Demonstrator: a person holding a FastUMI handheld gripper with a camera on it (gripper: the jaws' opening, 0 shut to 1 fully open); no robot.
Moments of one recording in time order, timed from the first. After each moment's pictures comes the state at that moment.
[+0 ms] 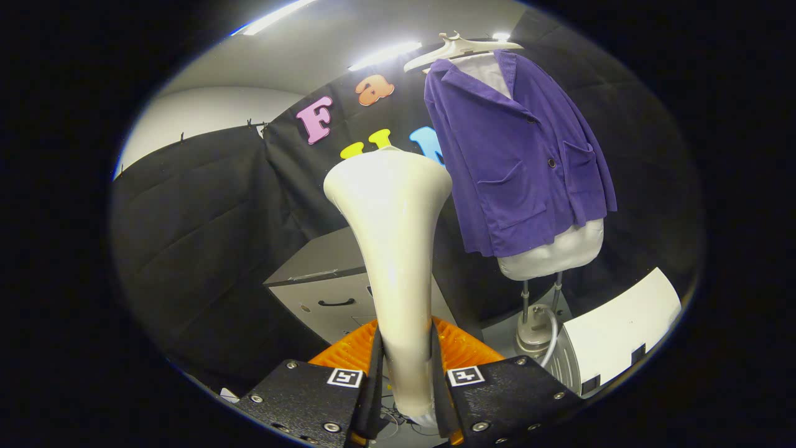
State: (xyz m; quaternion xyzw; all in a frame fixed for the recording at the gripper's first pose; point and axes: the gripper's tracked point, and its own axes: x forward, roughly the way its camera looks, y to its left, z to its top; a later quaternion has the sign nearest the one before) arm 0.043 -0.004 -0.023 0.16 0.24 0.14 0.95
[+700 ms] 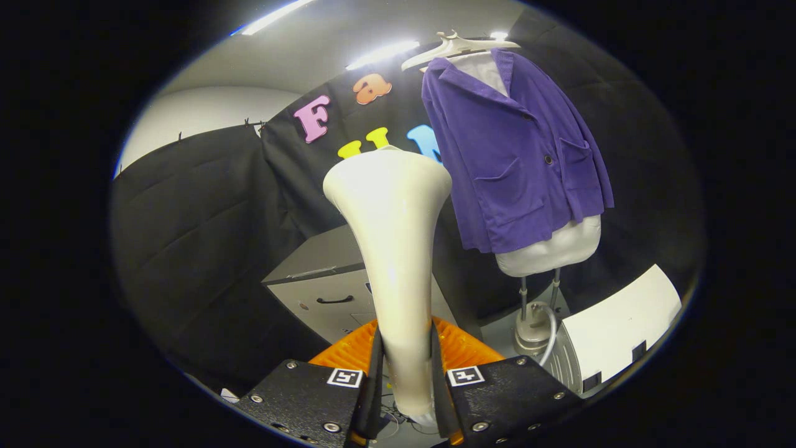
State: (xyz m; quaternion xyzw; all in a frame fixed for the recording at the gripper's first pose) arm 0.037 -0.001 -0.030 0.16 0.25 0.13 0.95
